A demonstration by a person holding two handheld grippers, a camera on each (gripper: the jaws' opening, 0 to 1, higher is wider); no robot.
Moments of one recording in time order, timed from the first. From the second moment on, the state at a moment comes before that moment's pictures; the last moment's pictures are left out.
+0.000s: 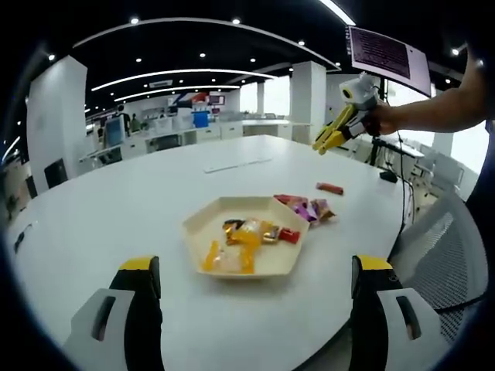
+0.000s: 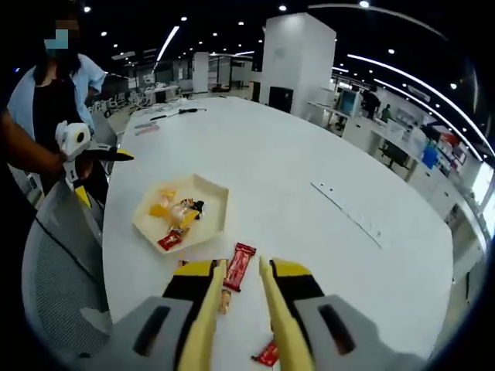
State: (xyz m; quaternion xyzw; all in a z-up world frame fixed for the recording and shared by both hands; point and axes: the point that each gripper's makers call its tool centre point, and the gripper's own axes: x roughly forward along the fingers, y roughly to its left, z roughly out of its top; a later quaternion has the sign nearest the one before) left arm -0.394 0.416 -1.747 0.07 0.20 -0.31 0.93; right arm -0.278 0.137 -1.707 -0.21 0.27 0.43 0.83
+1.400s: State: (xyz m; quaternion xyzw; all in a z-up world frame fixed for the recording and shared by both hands) left arm -0.392 0.424 -1.753 0.07 0.22 -0.29 0.93; right arm -0.258 0.041 -1.792 -0.16 0.35 0.32 0.87
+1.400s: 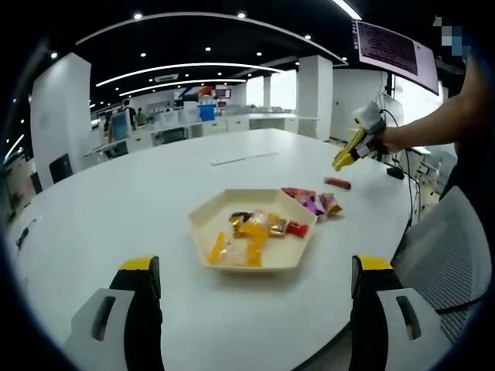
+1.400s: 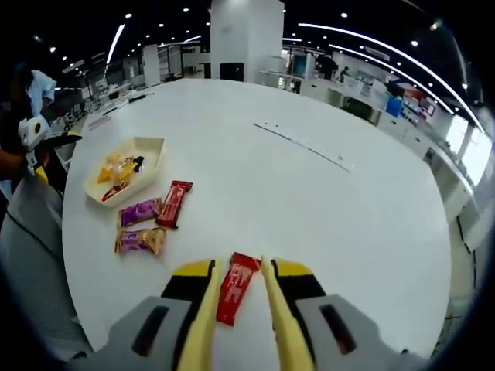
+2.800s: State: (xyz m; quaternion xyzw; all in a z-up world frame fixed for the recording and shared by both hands) left arm -0.392 0.424 -1.754 0.06 0.22 -0.29 0.93; right arm -0.272 0.042 -1.834 -0.16 0.42 0.29 0.84
